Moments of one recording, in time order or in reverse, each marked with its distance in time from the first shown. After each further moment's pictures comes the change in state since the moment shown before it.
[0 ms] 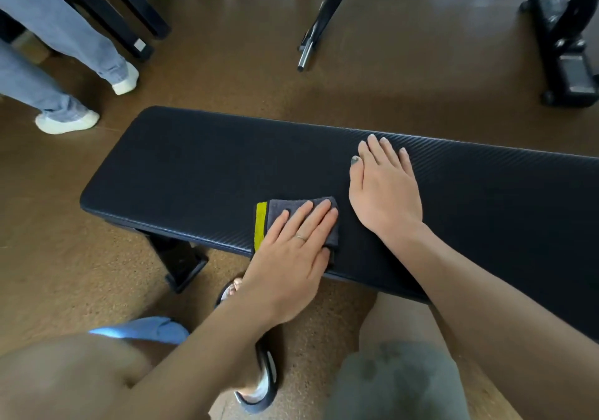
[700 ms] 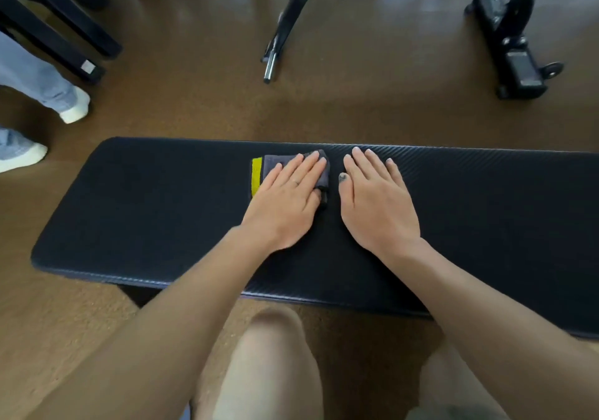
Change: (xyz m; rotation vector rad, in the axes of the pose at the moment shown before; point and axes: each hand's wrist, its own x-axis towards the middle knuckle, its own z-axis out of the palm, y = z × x) left_hand 0.131 -0.048 -0.029 -0.020 0.011 0.081; right_hand 0.004 -0.003 0.003 -0.037 0.022 0.031
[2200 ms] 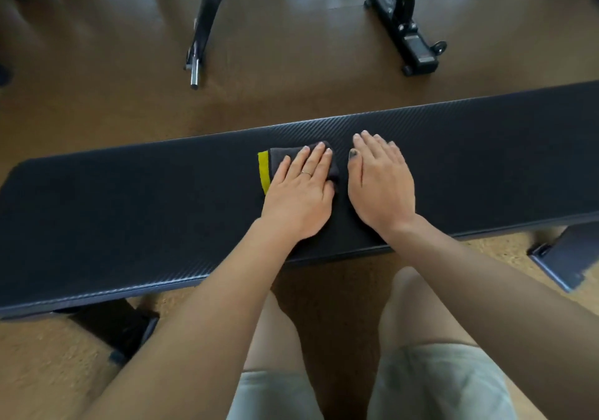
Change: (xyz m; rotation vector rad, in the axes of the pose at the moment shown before) left_hand -0.011 0.085 0.019 0.020 -0.076 0.190; right_hand -0.066 0.041 -0.027 0.024 0.221 0.283
